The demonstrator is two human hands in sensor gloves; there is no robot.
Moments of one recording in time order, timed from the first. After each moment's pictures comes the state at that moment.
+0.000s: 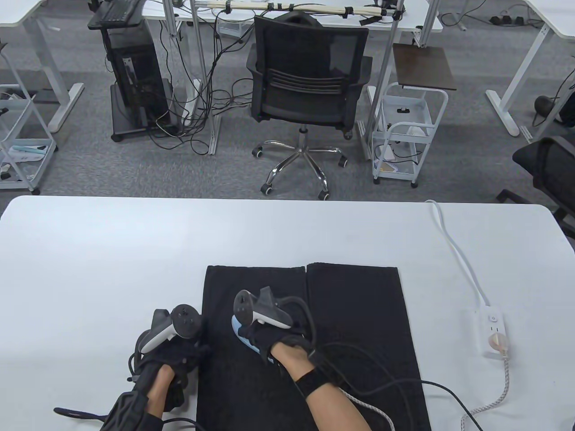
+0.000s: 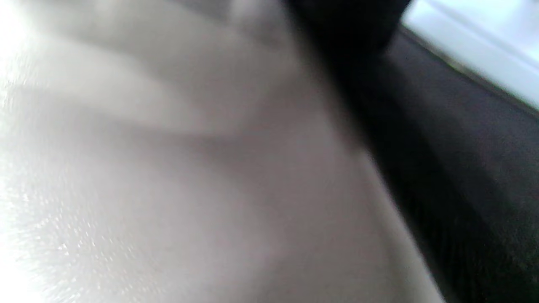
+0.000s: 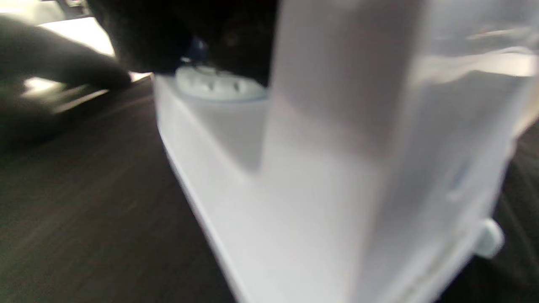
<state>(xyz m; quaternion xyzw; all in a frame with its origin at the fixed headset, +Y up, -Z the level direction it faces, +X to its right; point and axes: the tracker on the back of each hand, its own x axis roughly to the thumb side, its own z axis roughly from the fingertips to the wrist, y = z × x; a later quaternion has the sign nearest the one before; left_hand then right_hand) -0.253 -0.809 -0.370 -0.27 -0.04 0.14 0.95 -0.048 -0.757 -0.384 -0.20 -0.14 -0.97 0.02</state>
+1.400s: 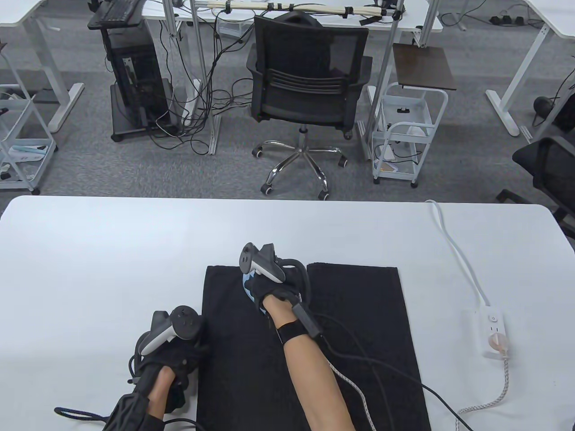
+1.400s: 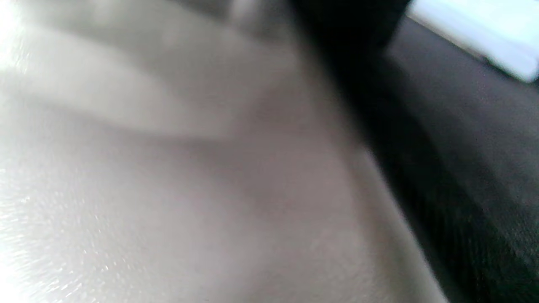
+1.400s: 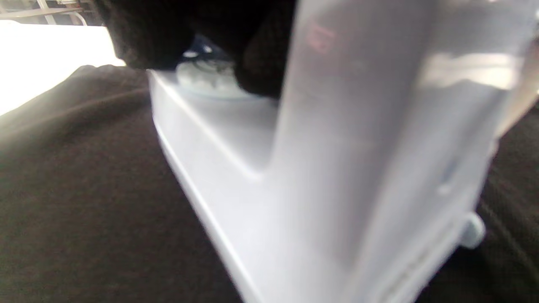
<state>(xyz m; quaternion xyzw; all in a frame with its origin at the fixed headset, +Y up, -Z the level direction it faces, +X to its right) -0.254 -0.811 -0.368 -0.26 -0.03 0.14 0.95 -0.056 -0.755 -0.499 -0.03 -0.13 -0.99 0.02</state>
